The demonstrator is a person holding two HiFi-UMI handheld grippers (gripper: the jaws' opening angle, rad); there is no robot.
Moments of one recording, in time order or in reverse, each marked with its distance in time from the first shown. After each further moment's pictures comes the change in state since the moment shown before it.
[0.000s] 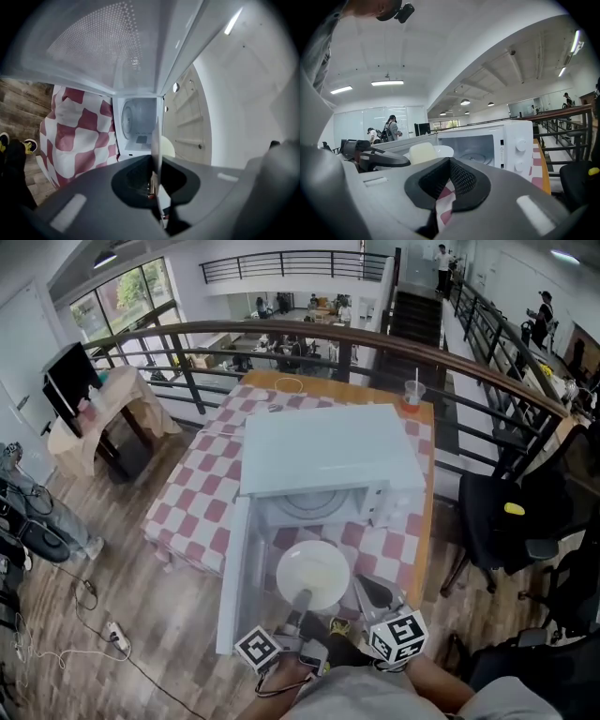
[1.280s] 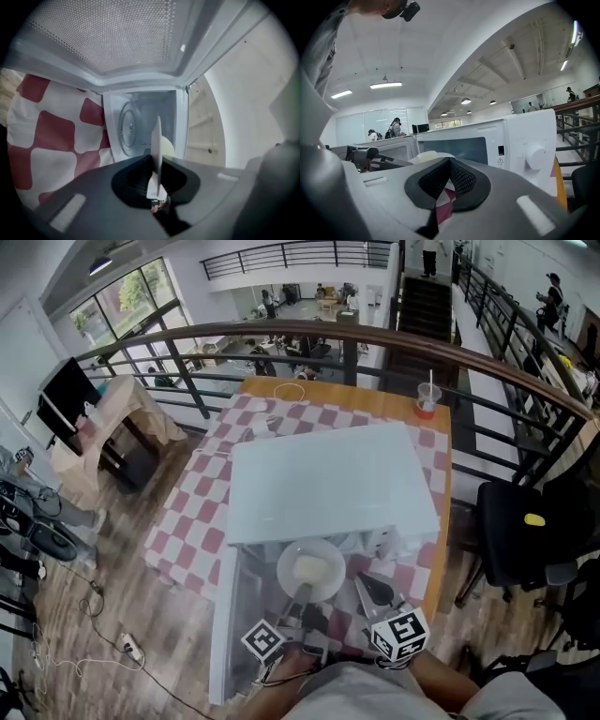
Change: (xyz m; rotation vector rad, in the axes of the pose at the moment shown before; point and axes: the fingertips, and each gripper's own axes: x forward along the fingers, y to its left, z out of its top) left arm 0.139 0.040 0.058 0.023 -0.073 0.069; right arm 0.106 -0.092 0.017 0.019 -0.008 0.045
